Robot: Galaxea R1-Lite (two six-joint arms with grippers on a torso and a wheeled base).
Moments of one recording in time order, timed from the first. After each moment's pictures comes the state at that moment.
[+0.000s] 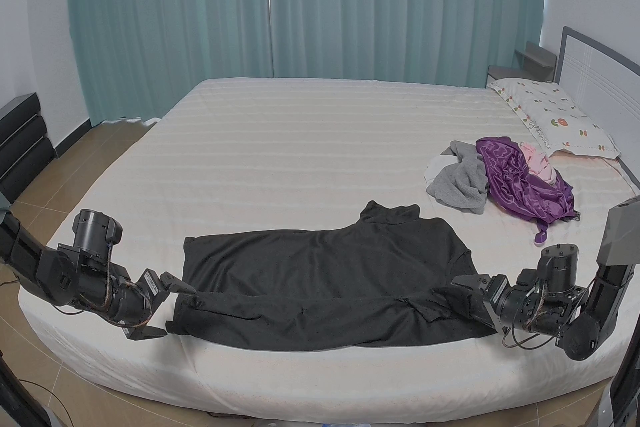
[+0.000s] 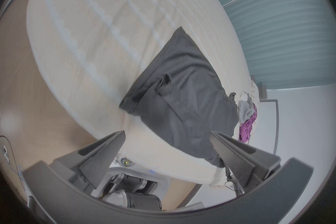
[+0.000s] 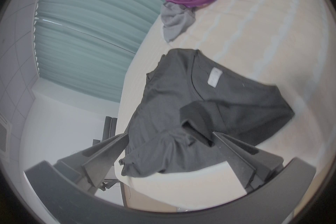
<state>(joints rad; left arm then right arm) -0.04 1.80 -0.60 -0.19 -0.37 -0.87 0.23 2.09 -0.21 -1.31 0.27 1.00</state>
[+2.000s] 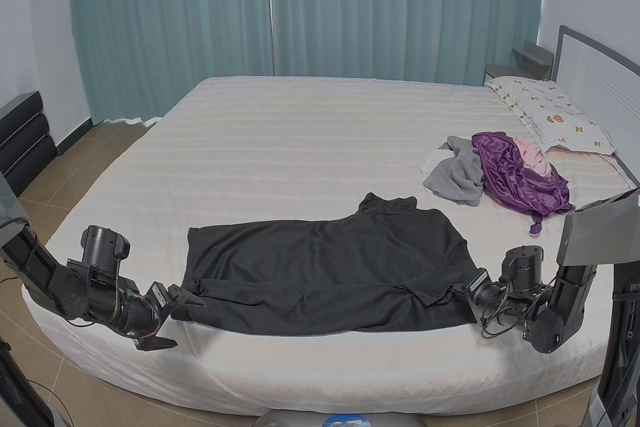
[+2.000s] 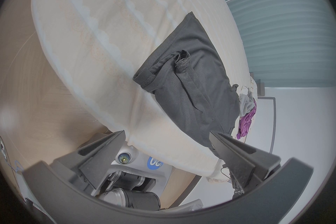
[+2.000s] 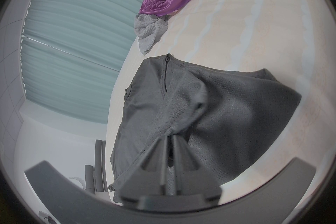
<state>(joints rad) -0.04 1.87 -0.53 -0.32 -0.43 -0.90 0.27 2.30 -0.41 -1.31 0.03 1.14</state>
